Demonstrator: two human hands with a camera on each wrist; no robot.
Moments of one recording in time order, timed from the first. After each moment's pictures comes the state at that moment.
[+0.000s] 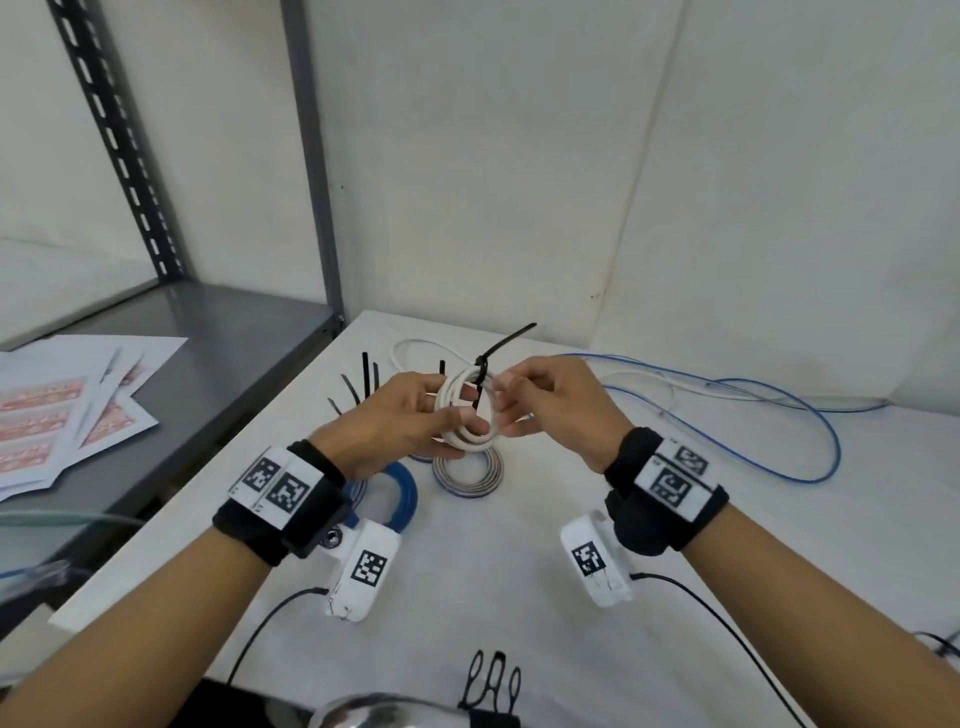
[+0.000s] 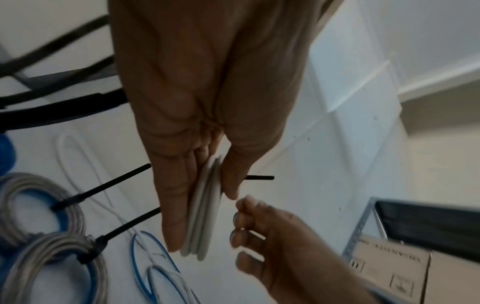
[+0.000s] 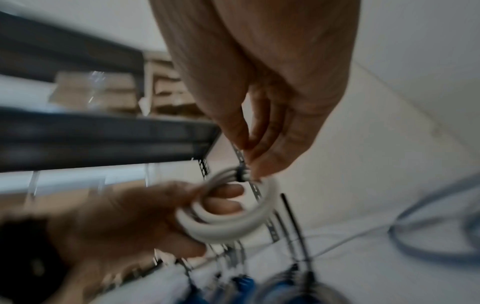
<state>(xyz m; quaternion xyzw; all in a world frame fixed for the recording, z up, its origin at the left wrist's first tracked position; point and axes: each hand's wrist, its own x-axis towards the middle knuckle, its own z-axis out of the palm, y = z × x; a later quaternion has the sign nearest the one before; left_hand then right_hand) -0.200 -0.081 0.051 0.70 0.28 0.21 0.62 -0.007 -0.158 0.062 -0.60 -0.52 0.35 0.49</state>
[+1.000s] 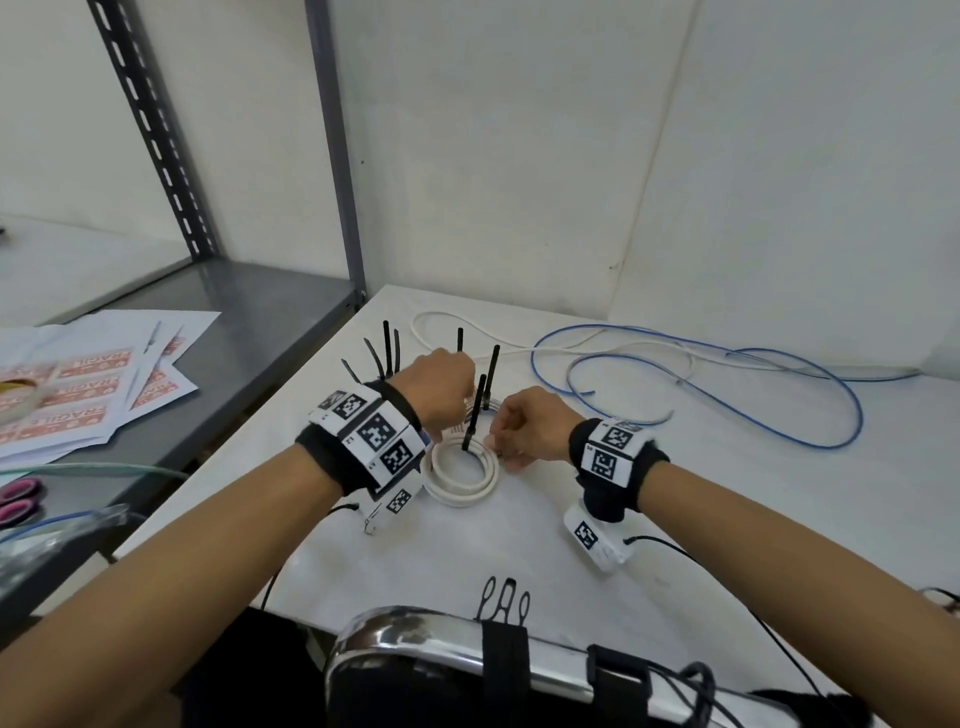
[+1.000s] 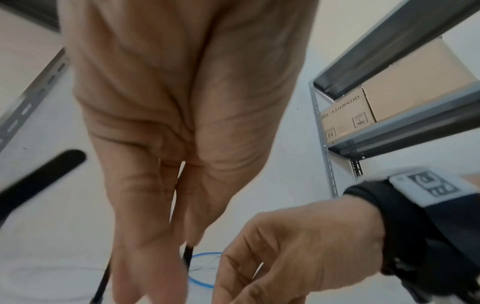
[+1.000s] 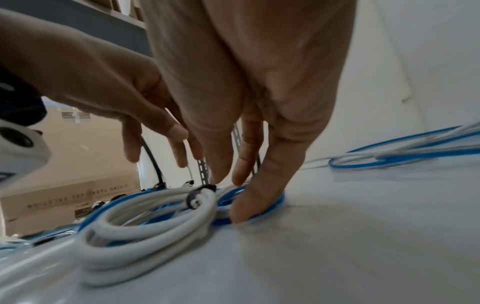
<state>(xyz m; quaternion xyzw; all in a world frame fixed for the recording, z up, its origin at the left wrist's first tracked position) -0.173 -0.079 0.053 0.90 0.42 -0.03 0.12 -0.017 -0.142 -0.005 -0.70 -0.54 0.38 0.27</state>
